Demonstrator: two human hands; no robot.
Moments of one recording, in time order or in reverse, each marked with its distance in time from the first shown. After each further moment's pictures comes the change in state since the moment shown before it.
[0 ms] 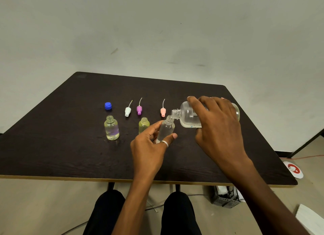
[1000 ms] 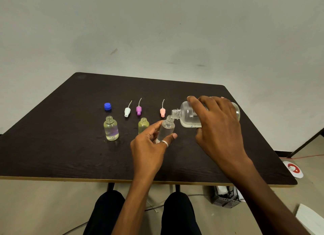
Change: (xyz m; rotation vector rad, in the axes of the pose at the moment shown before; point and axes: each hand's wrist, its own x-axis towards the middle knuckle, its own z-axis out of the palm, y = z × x) left_hand 0.001 0.000 0.000 0.026 -0.013 0.016; right_hand 0.001 0.002 0.002 -0.008 0.036 0.001
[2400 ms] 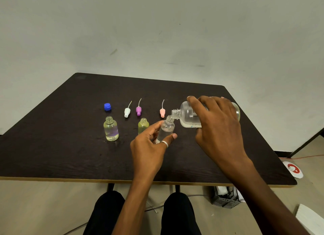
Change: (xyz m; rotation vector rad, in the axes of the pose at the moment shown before) left_hand 0.000 0.000 0.000 0.016 0.007 0.017; right_hand 0.001 -0.001 -0.002 -0.003 -0.016 0.002
